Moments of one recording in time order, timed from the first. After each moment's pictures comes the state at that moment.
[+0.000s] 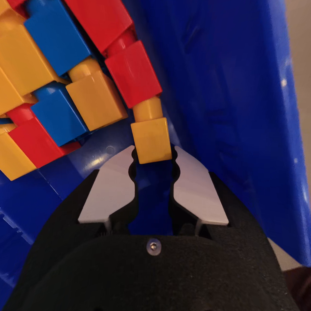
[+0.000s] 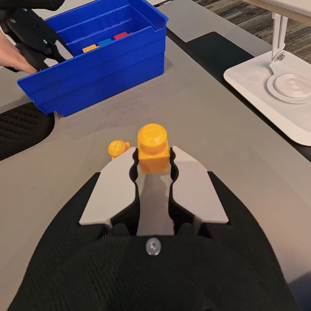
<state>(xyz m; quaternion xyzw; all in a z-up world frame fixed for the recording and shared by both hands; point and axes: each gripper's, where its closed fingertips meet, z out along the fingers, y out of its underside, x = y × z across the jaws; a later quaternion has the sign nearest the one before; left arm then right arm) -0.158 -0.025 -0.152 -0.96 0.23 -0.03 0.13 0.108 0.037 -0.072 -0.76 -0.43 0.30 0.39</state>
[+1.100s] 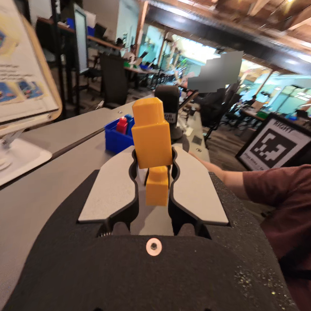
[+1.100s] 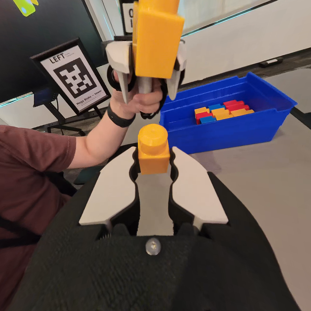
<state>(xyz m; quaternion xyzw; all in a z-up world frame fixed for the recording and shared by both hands) 0.040 -0.049 0.102 -0.62 0.36 -0.52 0.47 0.043 -0.073 0.032 -0.59 -0.49 0.53 0.35</state>
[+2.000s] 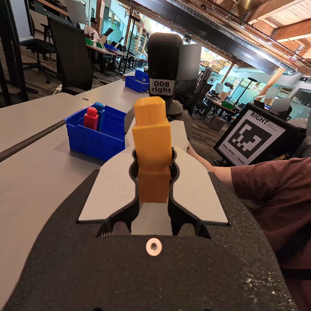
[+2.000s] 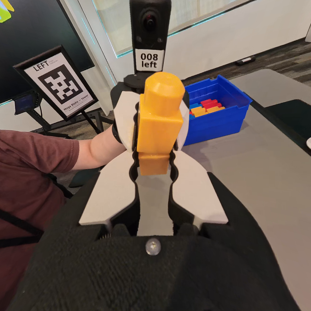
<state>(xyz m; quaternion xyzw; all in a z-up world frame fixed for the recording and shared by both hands) 0.120 -0.047 0.070 -0.59 0.41 -0.57 0.39 0.085 -0.051 0.050 -0.63 -0.46 0.51 0.37</state>
